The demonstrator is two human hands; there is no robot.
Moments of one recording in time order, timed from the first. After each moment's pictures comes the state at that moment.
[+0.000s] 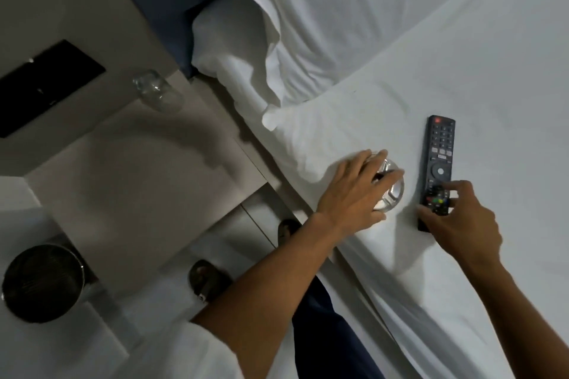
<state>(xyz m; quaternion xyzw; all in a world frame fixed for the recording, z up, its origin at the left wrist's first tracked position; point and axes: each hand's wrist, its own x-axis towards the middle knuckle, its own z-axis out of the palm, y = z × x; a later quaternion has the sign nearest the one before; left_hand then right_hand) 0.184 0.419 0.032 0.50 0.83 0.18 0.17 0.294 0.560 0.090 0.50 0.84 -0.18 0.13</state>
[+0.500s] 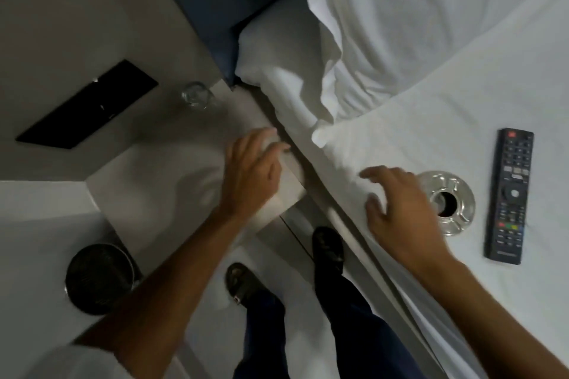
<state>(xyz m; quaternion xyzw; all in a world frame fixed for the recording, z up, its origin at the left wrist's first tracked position) 0.055 0.234 0.004 0.30 0.94 0.17 -0.05 0.183 0.439 0.097 0.19 0.93 -0.31 0.08</state>
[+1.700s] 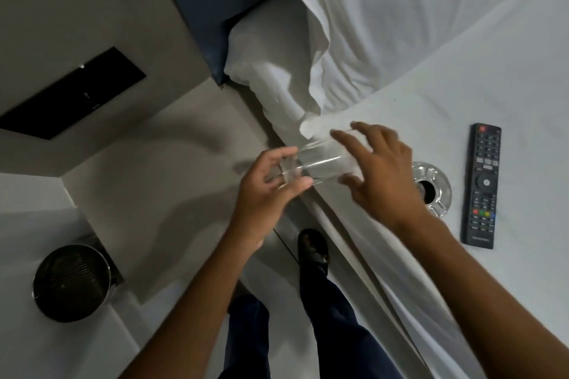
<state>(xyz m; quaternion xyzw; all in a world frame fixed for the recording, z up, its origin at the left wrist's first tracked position) 0.119 0.257 0.060 -0.03 0.66 0.70 0.27 0.162 0.447 0.094 0.09 0.98 -0.18 0.07</state>
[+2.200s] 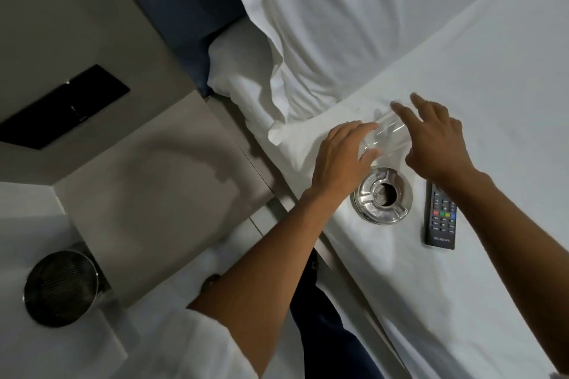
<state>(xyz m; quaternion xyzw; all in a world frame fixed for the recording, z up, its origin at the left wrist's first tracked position) 0.121 0.434 0.055 0.23 0.85 0.44 0.17 0.163 0.597 0.086 0.14 0.98 -0.05 0.11</state>
